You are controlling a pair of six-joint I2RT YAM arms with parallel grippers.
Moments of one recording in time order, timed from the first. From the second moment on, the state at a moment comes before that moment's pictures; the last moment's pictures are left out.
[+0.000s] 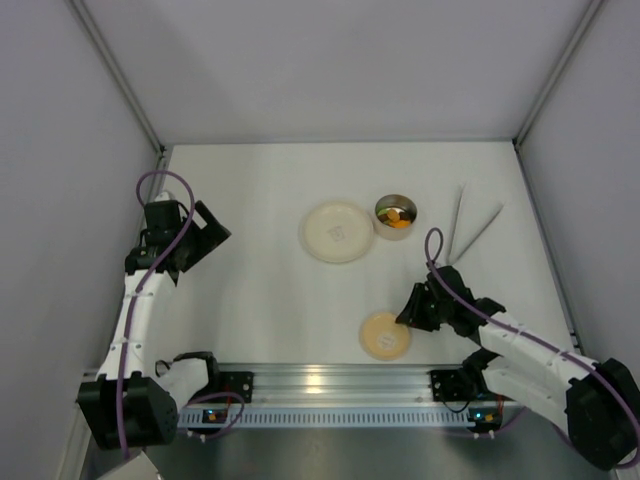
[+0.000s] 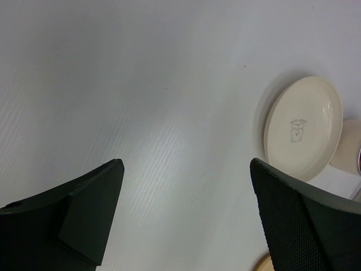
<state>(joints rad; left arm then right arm) 0.08 1.04 0.91 -0.62 0.09 -0.60 0.52 0.89 0.29 -0.34 -0.16 0.79</state>
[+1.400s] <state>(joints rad) 0.08 1.04 0.91 -0.62 0.08 -0.60 0.53 0.97 0.52 -0.37 -0.09 0.75</state>
